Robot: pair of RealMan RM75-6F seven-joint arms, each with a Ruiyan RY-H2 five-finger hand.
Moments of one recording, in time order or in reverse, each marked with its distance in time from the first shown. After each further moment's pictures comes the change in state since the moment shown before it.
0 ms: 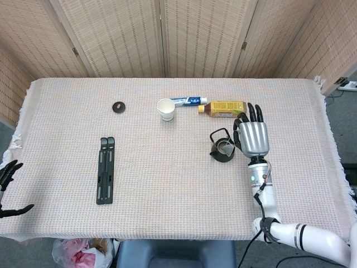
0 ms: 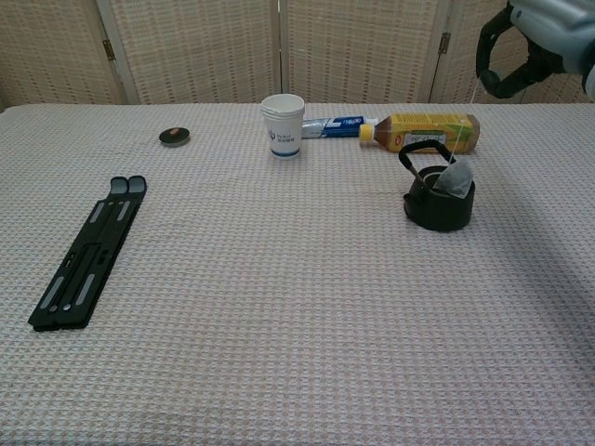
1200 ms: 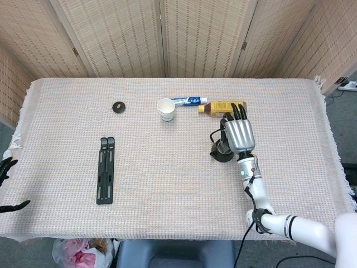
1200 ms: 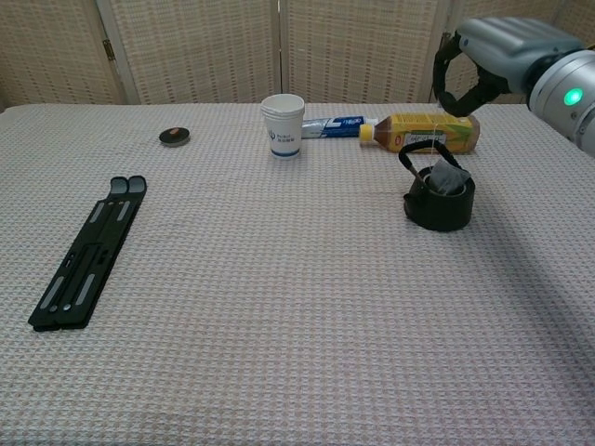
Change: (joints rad) left arm -0.014 0.001 -0.020 0.021 -0.041 -0.048 -0.027; right arm 0.077 -0.046 -0.030 0.139 -0.005 -0.126 0.078
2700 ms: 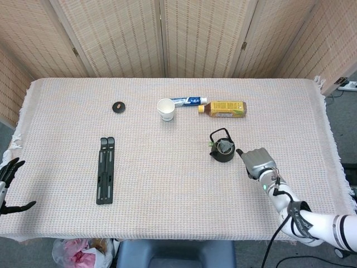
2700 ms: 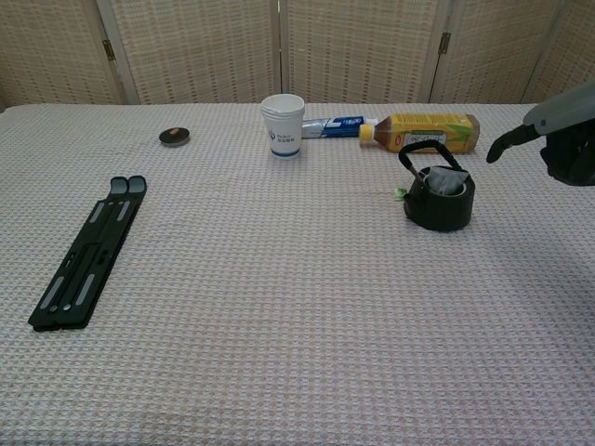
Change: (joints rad) left arm 0.003 -0.016 -0.010 -0.058 -0.013 0.009 0.131; right arm 0.387 0.611 -0.334 -0.577 0.922 -0.382 -0.351
